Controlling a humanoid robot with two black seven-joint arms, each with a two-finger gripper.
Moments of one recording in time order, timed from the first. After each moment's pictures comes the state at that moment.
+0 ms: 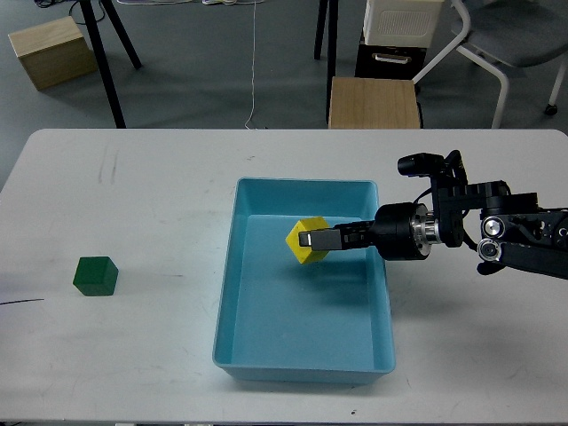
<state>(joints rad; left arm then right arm) -0.21 0.88 -0.80 -1.32 -1.00 -0.49 -0.39 1.15 -0.50 -0.14 1.31 -1.07 0.20 0.26</state>
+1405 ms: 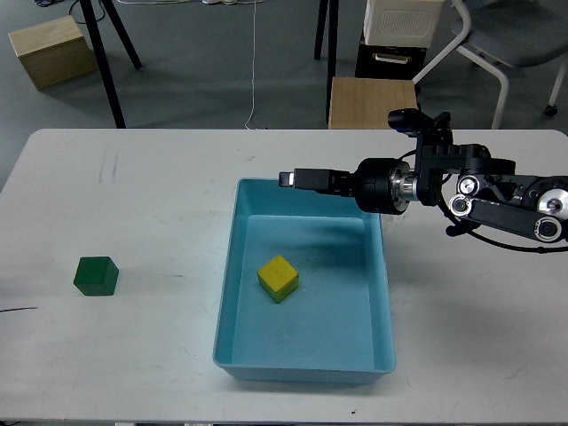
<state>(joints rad) -0.18 0.90 -0.80 -1.31 -1.00 -0.49 -0.39 1.18 -0.43 0.00 1.12 -0.88 0.20 0.23</state>
